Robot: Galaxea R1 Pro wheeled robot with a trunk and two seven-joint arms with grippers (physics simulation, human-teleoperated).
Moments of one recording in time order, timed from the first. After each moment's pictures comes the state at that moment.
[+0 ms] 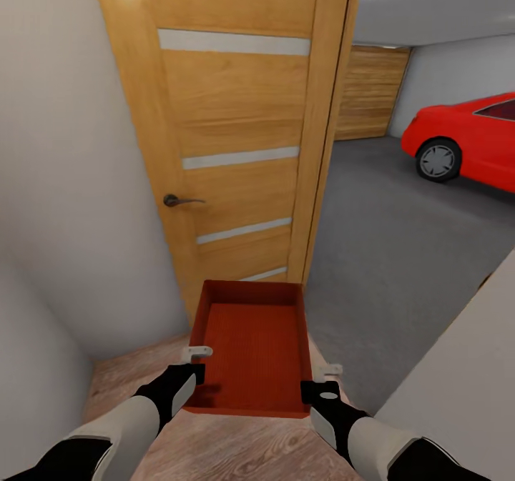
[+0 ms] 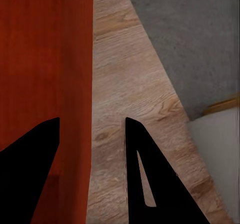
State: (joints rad) left arm -0.78 -0.11 -0.01 -0.19 0.03 0.23 0.24; right arm -0.75 0.15 0.50 -0.02 -0.46 -0.08 -0.27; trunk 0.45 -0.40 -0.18
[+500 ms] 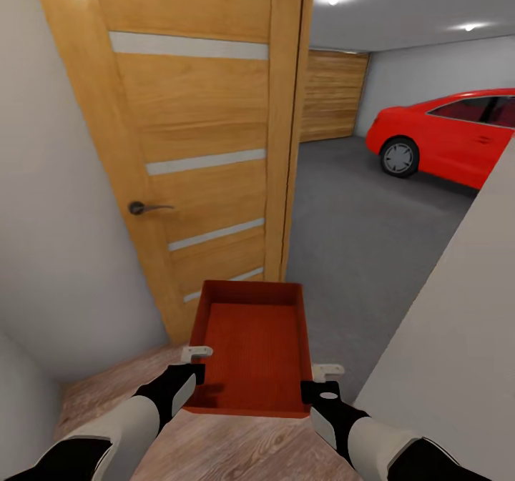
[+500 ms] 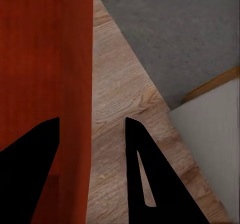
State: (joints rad) left arm -0.78 -0.11 -0.01 -0.19 0.03 0.23 0.24; right arm -0.75 0.15 0.49 -0.03 -0.46 -0.08 -0.27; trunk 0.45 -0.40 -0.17
